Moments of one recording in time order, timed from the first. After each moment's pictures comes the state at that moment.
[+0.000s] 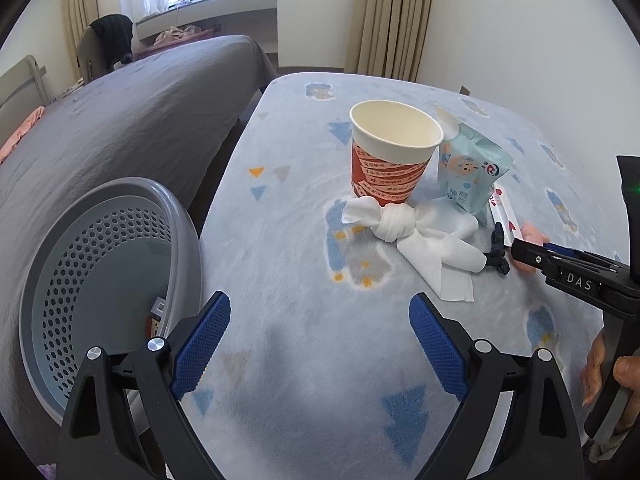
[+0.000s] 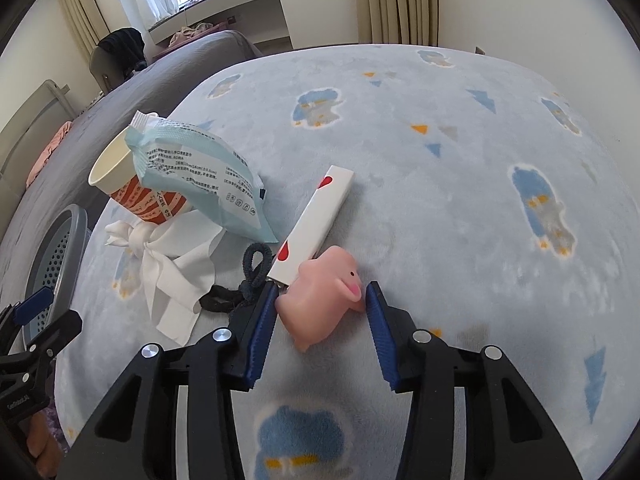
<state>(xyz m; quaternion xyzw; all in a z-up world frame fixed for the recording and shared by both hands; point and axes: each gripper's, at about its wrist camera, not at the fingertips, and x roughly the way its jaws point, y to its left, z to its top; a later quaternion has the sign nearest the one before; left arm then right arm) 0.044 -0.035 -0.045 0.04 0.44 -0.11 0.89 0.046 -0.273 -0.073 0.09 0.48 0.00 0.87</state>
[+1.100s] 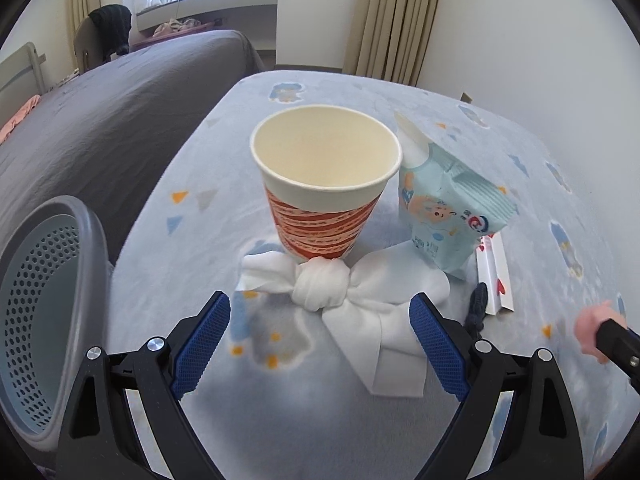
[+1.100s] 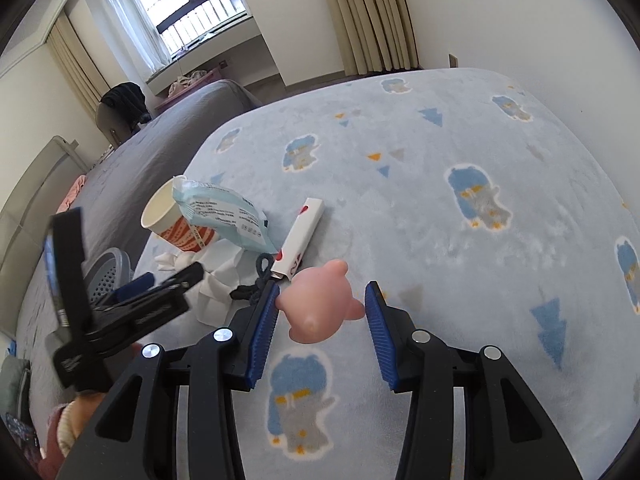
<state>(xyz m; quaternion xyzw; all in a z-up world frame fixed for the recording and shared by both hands) 0.095 -0.106 -0.065 0.01 0.45 -0.10 0.89 -0.018 -0.311 -0.023 0.17 0.42 -0.01 0.89</state>
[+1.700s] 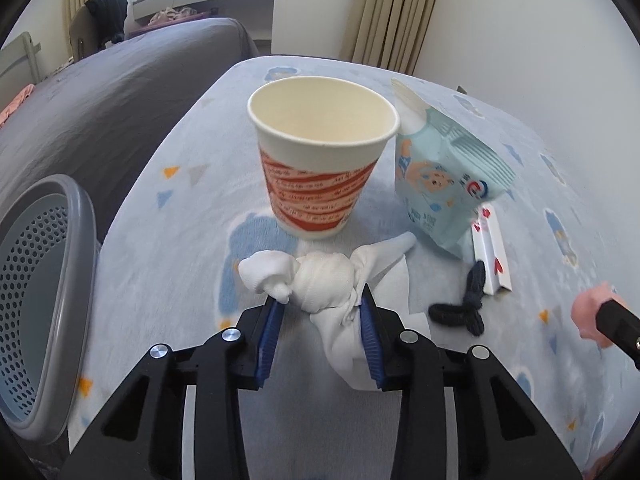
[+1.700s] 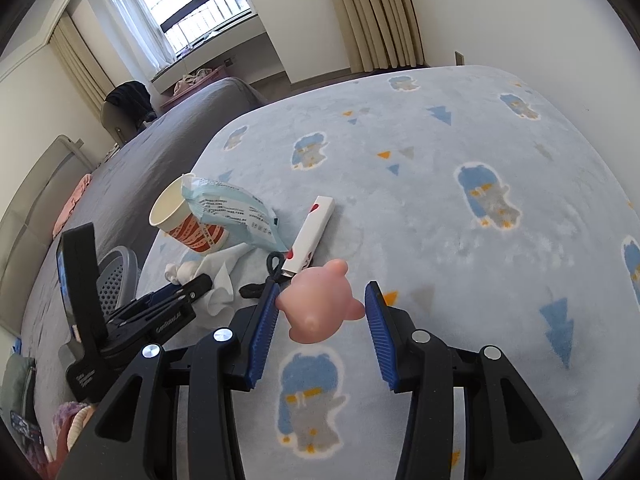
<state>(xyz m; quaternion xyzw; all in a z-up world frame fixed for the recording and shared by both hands) 0.077 -0.099 -0.071 0.00 0.46 -0.12 0.88 -0.015 -0.305 -0.023 0.17 0.42 0.01 0.89</state>
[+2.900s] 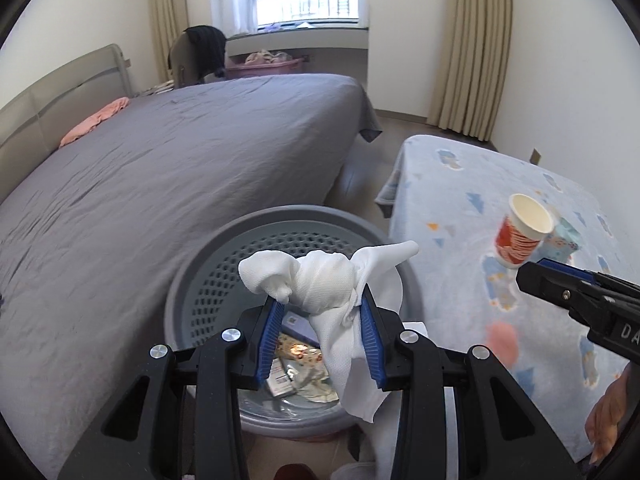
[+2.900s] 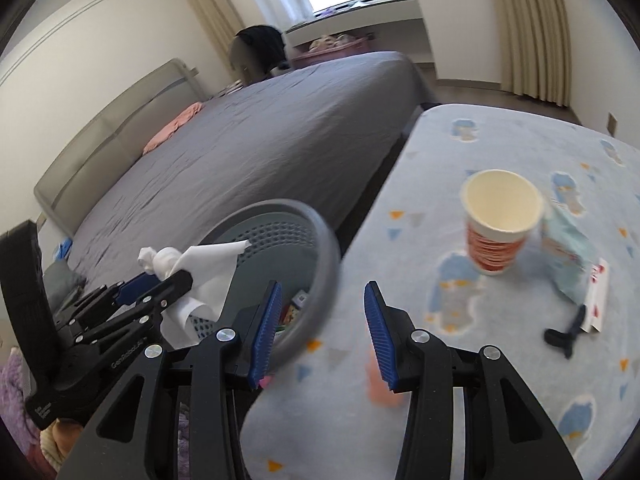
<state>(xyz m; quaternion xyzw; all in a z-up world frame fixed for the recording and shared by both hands) 0.016 0.129 0.021 0.01 0.38 0.02 0.92 0.038 -0.061 0.015 0.08 0.42 0.22 0.88</state>
